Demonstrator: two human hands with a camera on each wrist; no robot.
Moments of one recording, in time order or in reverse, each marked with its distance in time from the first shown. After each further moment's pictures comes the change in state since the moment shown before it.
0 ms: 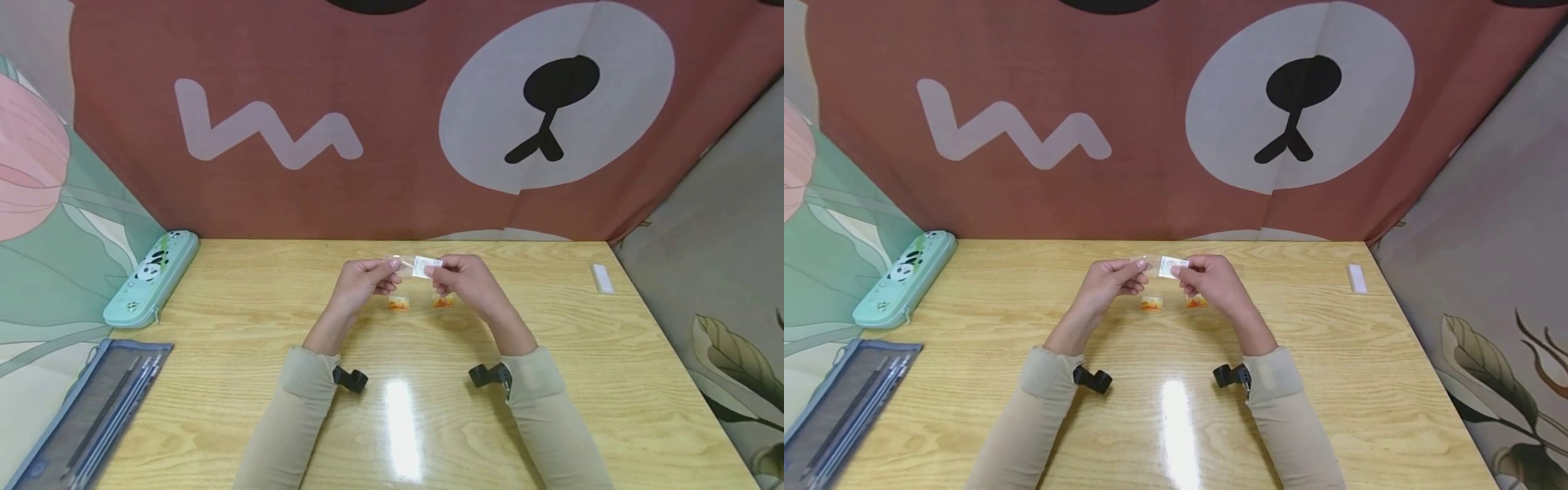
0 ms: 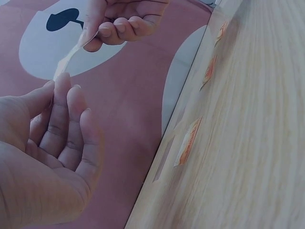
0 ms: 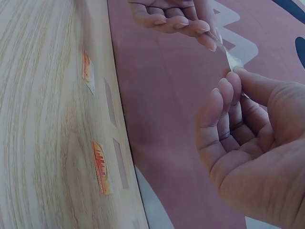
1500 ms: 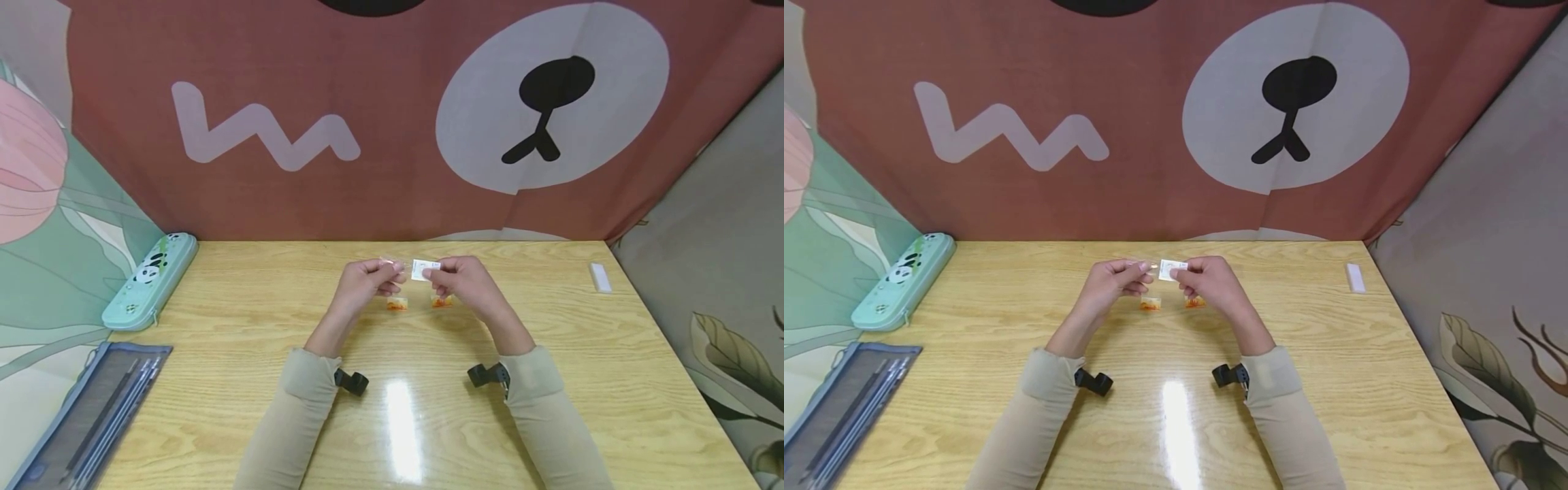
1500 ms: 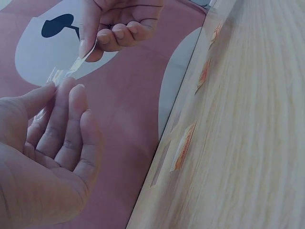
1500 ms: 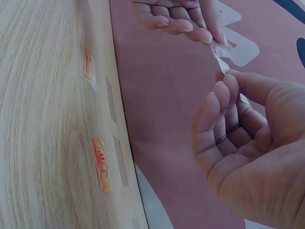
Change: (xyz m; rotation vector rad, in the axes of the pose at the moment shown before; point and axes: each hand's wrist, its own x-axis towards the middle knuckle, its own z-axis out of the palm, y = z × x) left_hand -0.001 -0.001 0.005 0.046 -0.013 0.018; right_hand 0.001 0.002 -0.002 -0.035 0.000 0.045
